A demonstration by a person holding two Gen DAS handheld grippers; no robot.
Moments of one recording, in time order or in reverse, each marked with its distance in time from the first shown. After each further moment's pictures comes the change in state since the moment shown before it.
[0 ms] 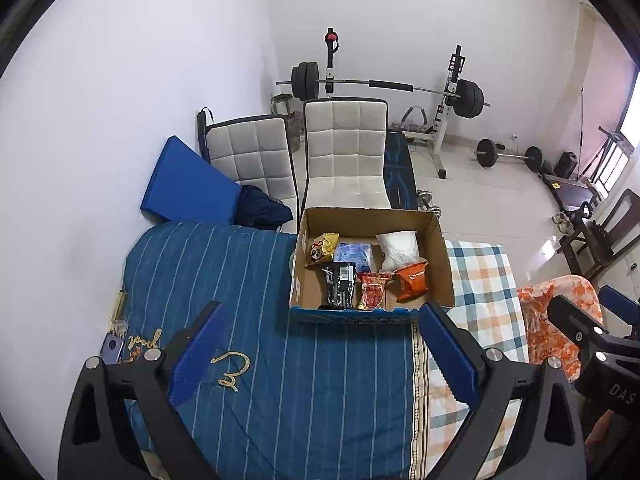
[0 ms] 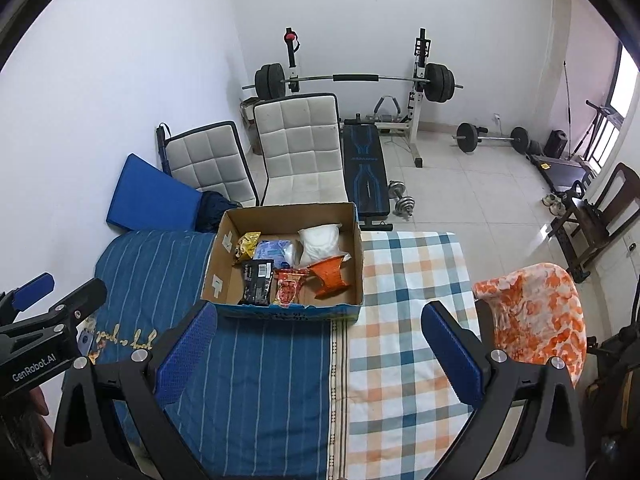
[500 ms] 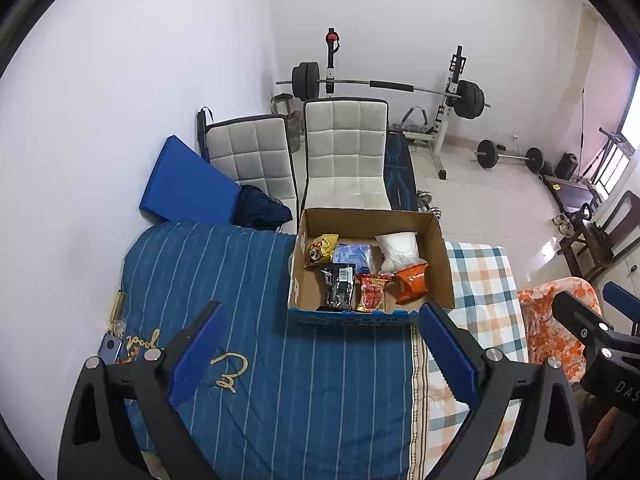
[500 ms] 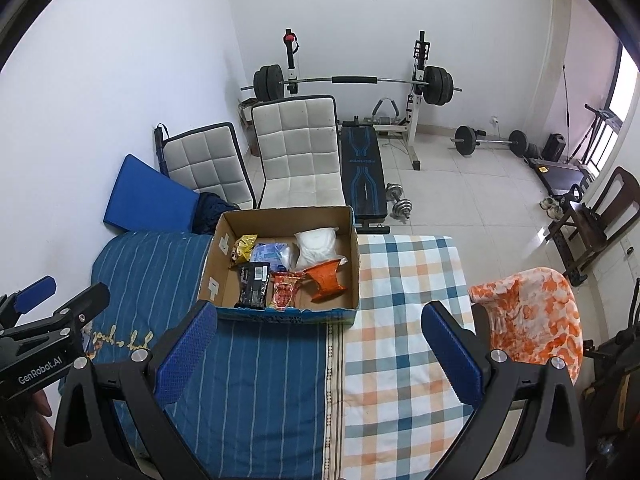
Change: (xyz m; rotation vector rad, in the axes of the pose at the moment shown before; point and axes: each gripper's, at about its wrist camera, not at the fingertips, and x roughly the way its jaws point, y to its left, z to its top) left arm 0.007 -0.001 0.000 -0.010 -0.002 0.003; right arm 0.006 -0.003 -0.003 -0.006 -0.011 -0.016
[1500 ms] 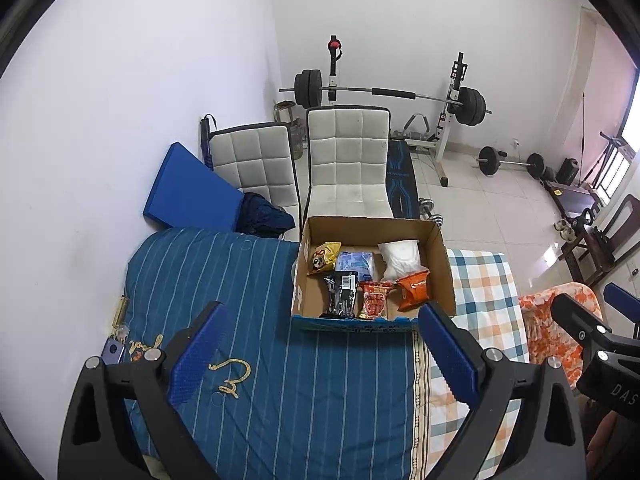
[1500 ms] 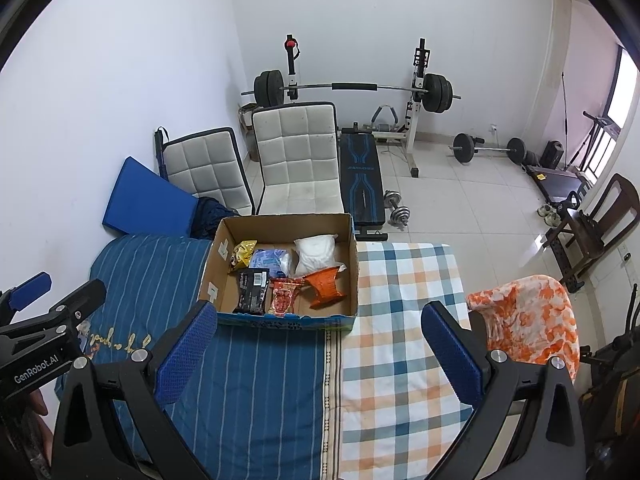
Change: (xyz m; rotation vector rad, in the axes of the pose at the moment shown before) left arm -0.004 0.004 0.005 0.001 -0.018 0.002; right arm -0.008 0.004 0.000 -0.015 -0.018 -0.004
